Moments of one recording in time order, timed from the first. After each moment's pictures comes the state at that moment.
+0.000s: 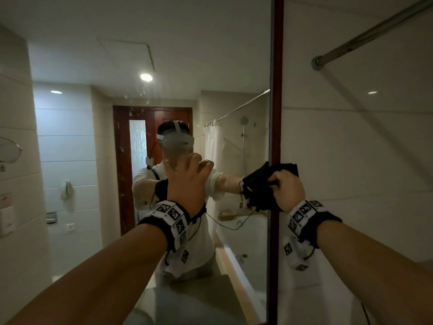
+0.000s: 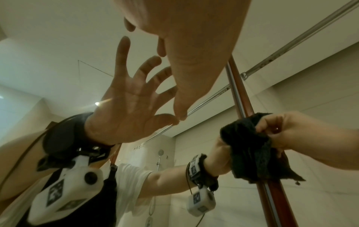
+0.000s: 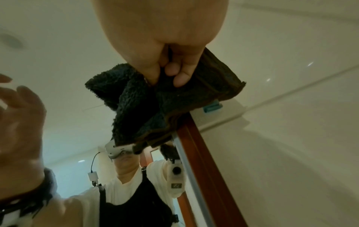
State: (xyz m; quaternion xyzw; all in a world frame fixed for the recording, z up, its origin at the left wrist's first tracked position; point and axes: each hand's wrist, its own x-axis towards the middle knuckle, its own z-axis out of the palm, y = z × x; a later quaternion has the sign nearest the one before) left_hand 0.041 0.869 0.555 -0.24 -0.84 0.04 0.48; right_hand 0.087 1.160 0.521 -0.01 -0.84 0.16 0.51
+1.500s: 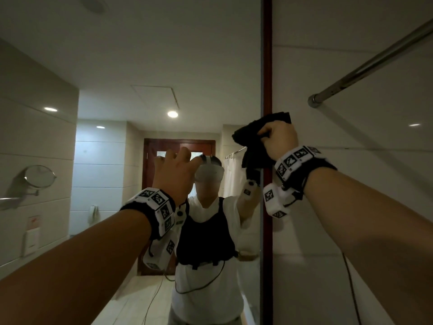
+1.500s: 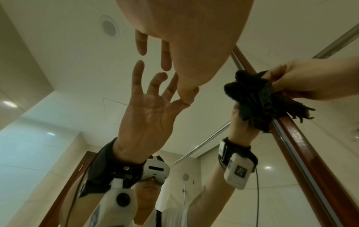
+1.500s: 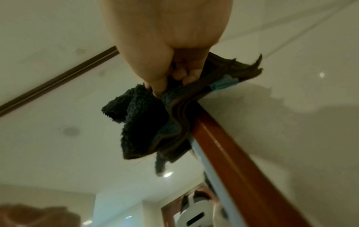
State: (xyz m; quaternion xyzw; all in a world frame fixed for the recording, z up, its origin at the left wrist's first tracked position) left_hand 0.034 0.902 0.658 -0.16 -0.81 0.05 0.56; right_hand 0.078 1.172 0.748 0.07 -0.79 0.17 0.58
